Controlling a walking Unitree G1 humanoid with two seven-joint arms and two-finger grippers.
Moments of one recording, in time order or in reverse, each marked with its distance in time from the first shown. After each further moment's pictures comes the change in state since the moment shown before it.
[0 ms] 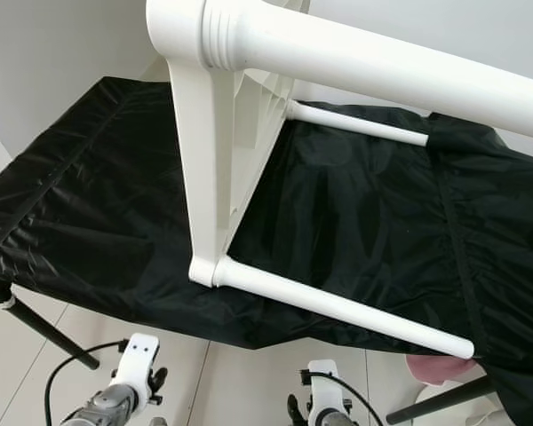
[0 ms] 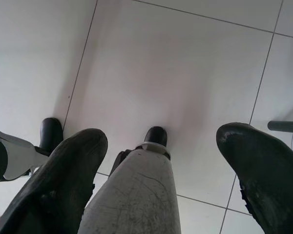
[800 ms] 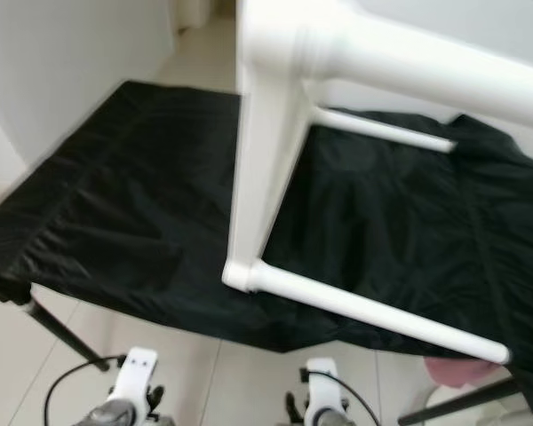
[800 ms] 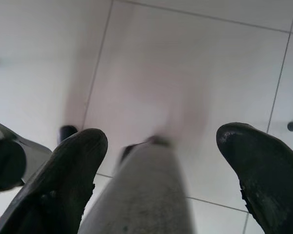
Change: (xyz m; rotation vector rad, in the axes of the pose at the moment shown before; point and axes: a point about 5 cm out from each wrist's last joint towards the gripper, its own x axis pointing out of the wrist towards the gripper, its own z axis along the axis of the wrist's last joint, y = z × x) left arm -0.004 -0.012 -0.023 -0.051 0.112 -0.014; right arm 0.000 0.007 -0.003 0.046 0.001 -0.007
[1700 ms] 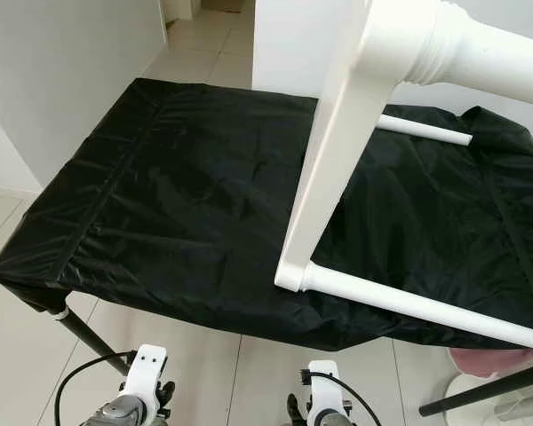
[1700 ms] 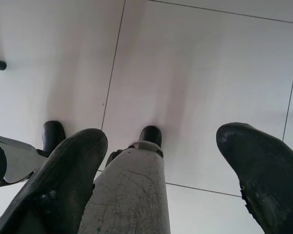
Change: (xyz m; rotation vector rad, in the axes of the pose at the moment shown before) left arm 0.002 -0.011 0.001 -0.009 -0.001 -0.025; right arm 0.000 -0.007 0.002 -0.007 -0.005 -0.016
